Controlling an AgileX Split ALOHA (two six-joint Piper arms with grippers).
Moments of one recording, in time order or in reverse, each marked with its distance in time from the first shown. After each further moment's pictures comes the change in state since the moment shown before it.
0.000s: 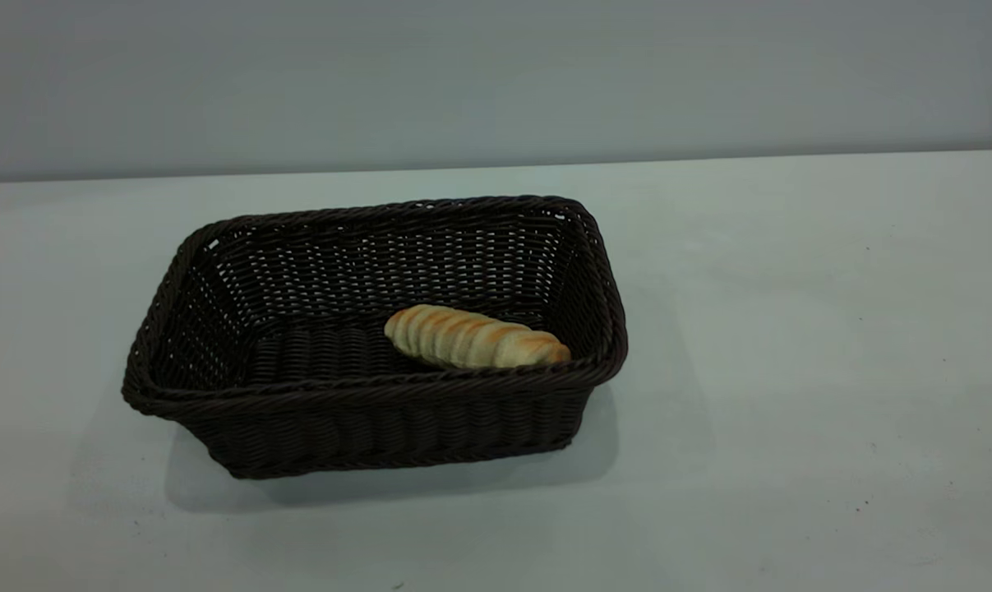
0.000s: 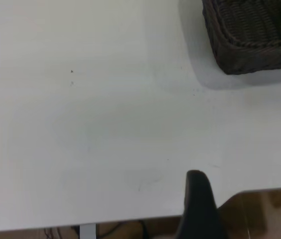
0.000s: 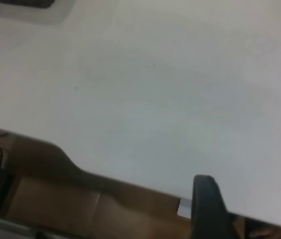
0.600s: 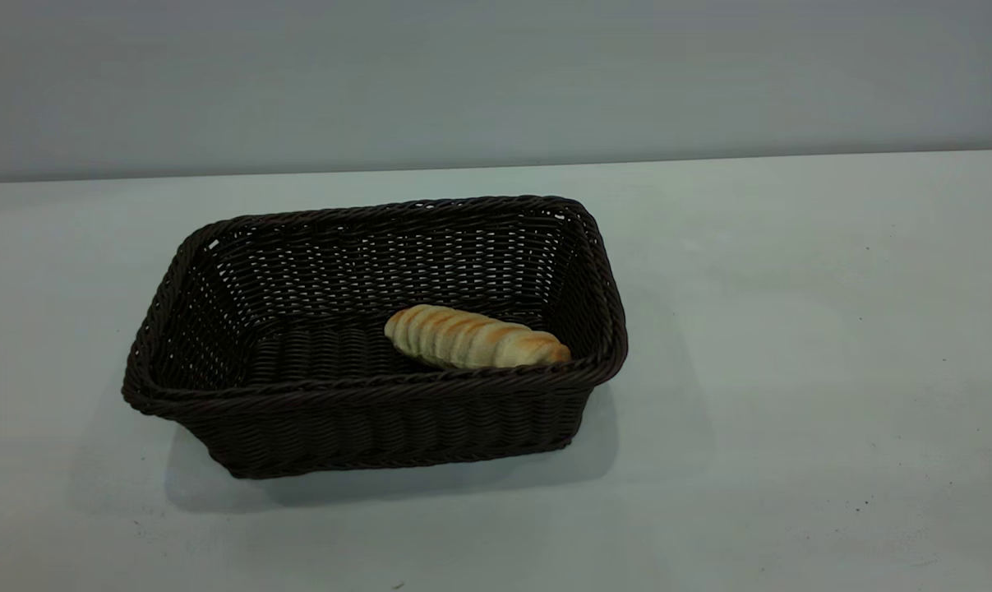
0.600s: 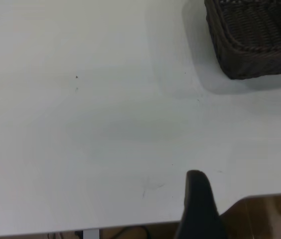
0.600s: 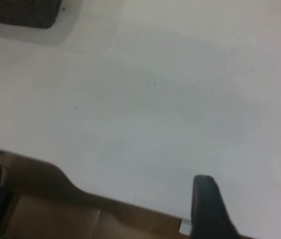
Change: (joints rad) left arm 0.000 -0.009 0.013 0.012 -0.015 0.002; right arm 0.000 0.000 0.045 0.001 -0.084 0.004
